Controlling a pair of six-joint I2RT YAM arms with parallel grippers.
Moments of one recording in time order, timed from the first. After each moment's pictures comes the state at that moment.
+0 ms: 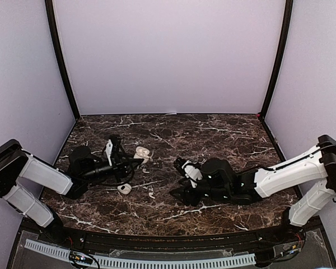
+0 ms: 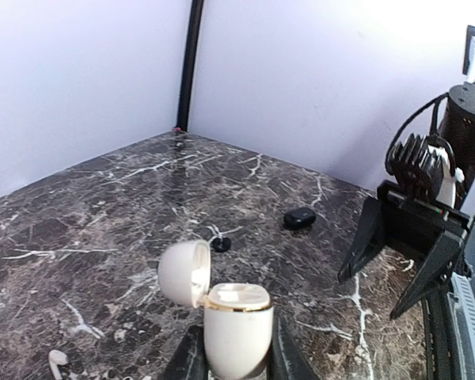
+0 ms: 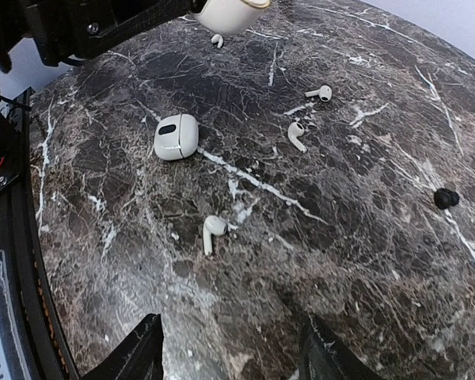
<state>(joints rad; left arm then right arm) -0.62 1.47 0.34 1.06 0.49 -0.14 1.16 1.47 0.64 0.30 0.07 0.19</state>
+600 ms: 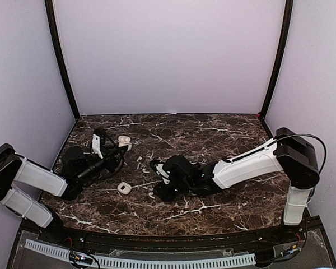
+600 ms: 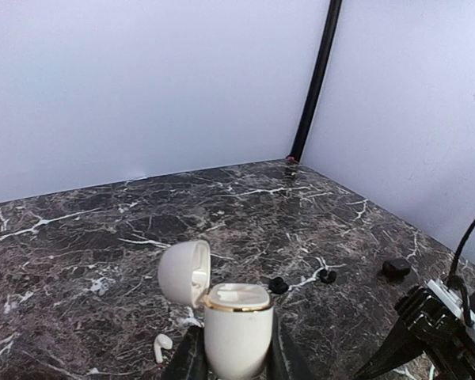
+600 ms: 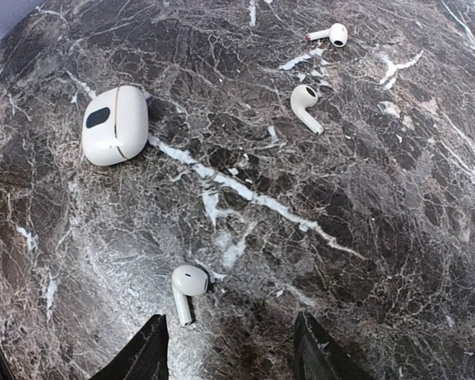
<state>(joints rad) -0.56 1.39 0.28 1.09 0.16 -0.22 1.16 1.90 1.09 0.04 0.11 0.29</state>
